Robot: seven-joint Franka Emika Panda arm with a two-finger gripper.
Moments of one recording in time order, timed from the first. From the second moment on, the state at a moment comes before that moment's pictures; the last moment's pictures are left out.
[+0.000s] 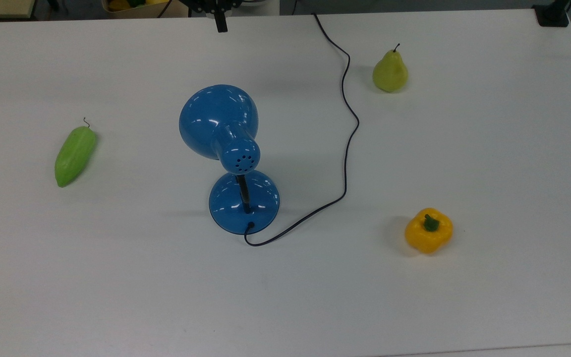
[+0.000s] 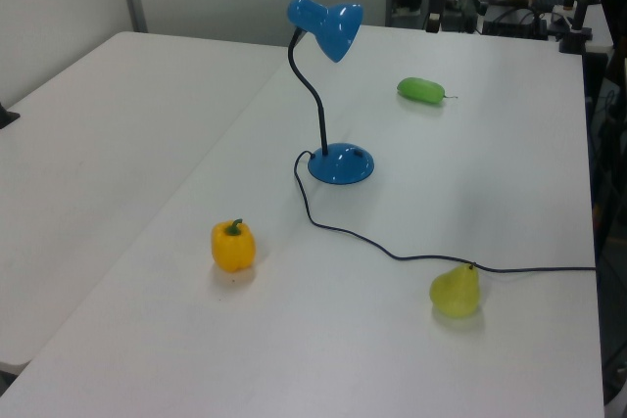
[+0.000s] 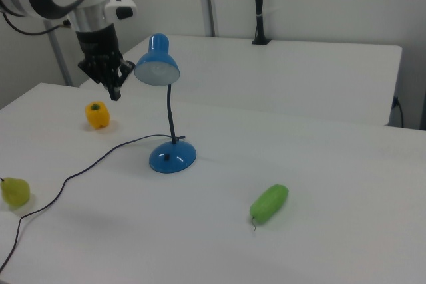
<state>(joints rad) 0.08 0.01 -0.04 -1.63 0.06 1.71 -0.17</state>
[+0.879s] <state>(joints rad) 0.08 0.06 -0.04 -1.90 0.03 2.05 -0.17</state>
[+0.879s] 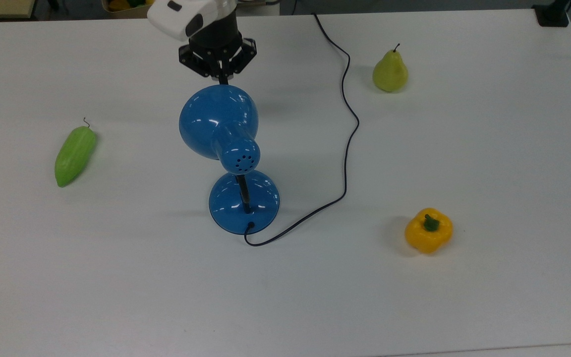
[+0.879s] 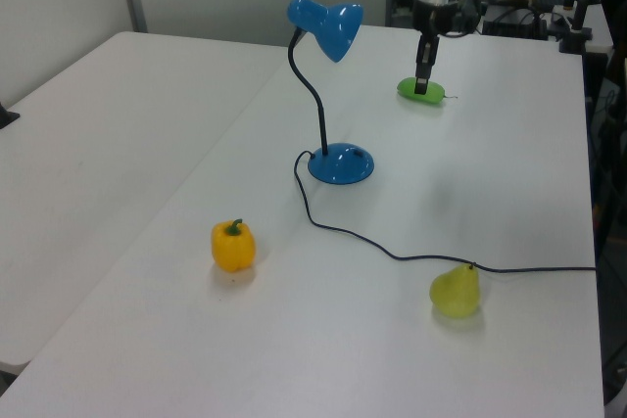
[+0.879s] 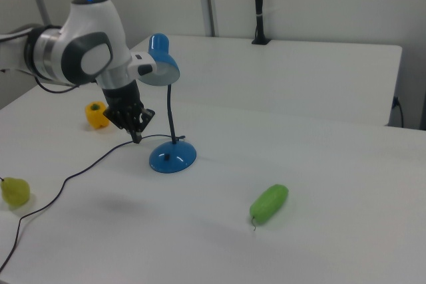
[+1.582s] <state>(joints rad) 0.08 0.19 -0.04 -1.94 0.03 2.37 -0.17</state>
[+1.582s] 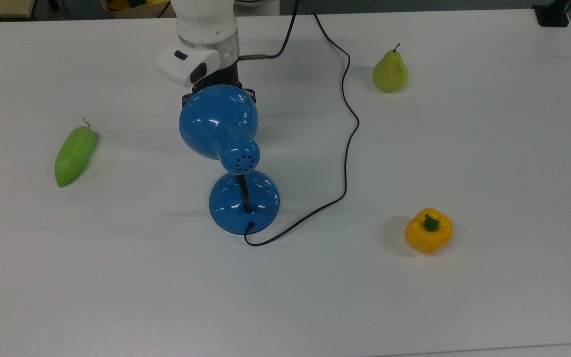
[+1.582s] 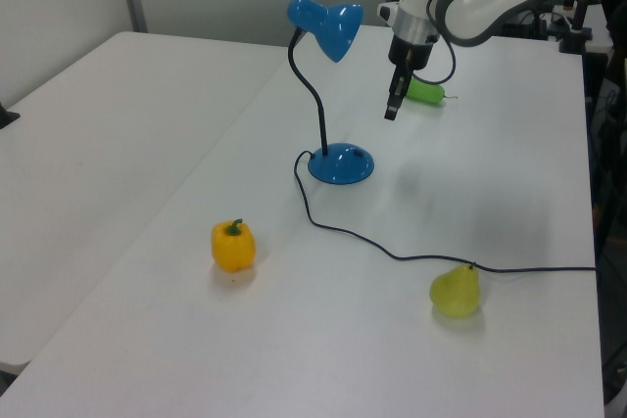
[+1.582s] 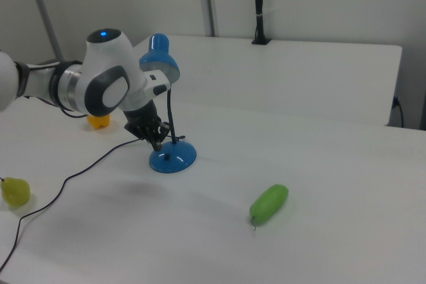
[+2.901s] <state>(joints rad) 0.09 0.35 -0.02 -1.94 0.03 2.64 -0.17</state>
